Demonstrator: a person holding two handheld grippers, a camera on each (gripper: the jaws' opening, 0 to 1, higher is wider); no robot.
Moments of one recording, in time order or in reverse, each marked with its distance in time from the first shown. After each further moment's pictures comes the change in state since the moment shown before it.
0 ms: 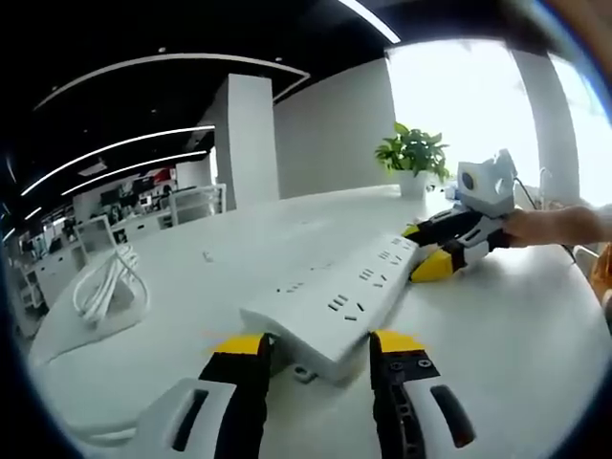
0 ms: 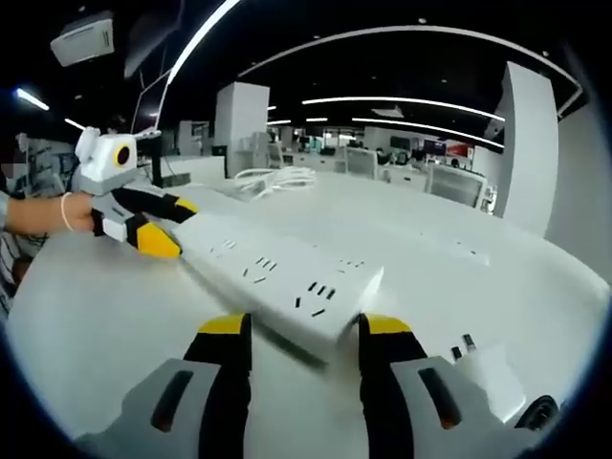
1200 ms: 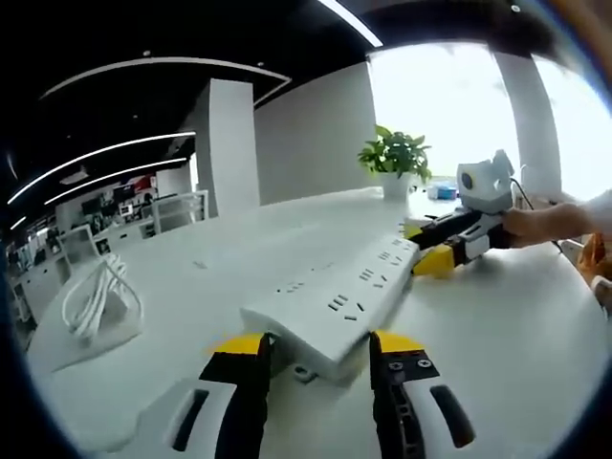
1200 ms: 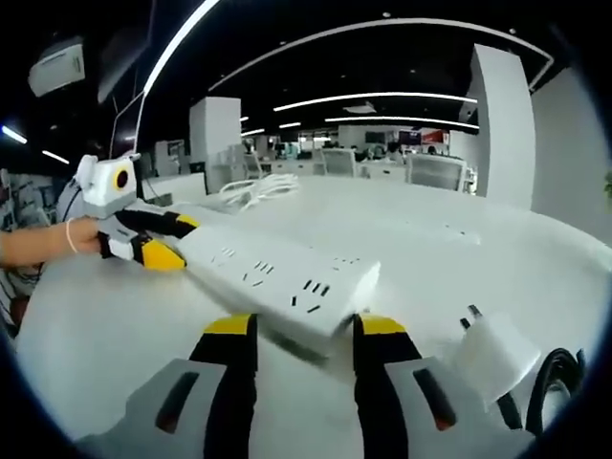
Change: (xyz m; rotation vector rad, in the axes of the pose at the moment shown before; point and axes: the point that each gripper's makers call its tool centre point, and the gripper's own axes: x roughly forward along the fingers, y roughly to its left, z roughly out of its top) left arm 0.002 0.014 0.001 0.040 -0.018 -0.095; right arm -0.003 0.005 0.003 0.124 -0.024 -0.078
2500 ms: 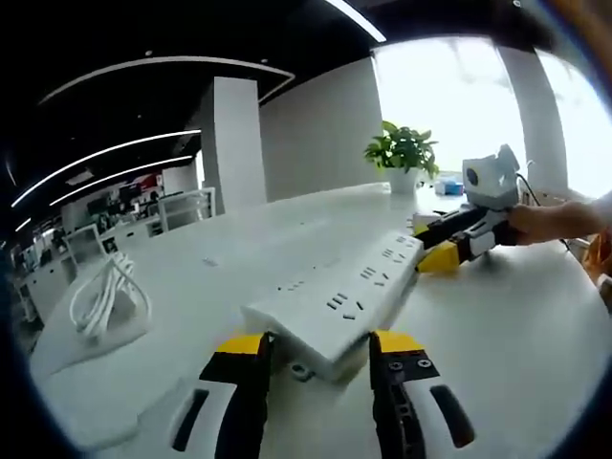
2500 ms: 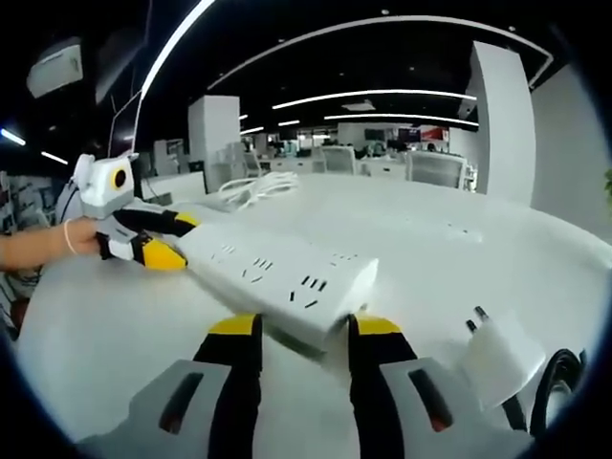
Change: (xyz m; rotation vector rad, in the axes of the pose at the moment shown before) left arm -0.005 0.006 -0.003 0.003 0.016 0.035; right arm 0.002 0.004 0.000 0.006 0.007 0.005
